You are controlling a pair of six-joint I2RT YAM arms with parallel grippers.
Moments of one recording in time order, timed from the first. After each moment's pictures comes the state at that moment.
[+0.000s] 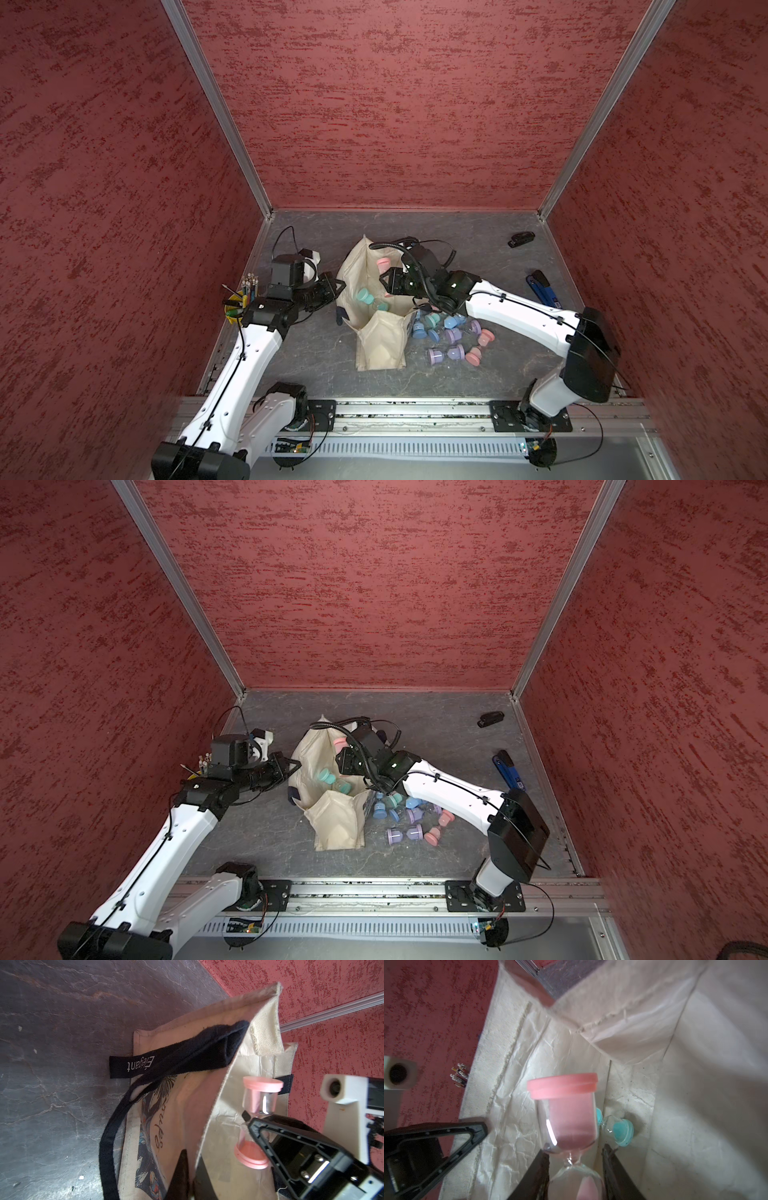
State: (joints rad) left arm -0.14 0.93 0.85 -0.63 0.45 -0.68; right arm 0.91 1.62 1.29 -0.32 0.00 0.84
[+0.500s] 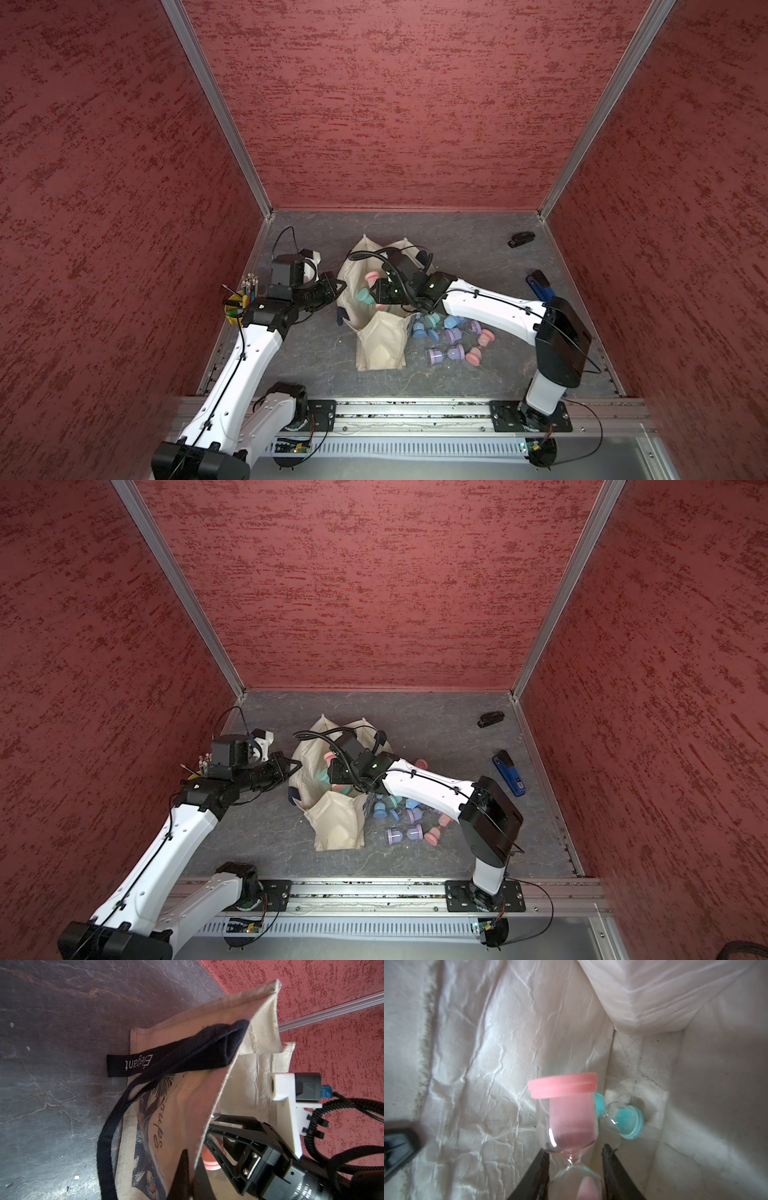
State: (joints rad) left arm -0.14 0.93 0.85 -0.63 0.47 -0.70; right arm 0.95 1.78 1.39 -0.39 -0.02 0.84
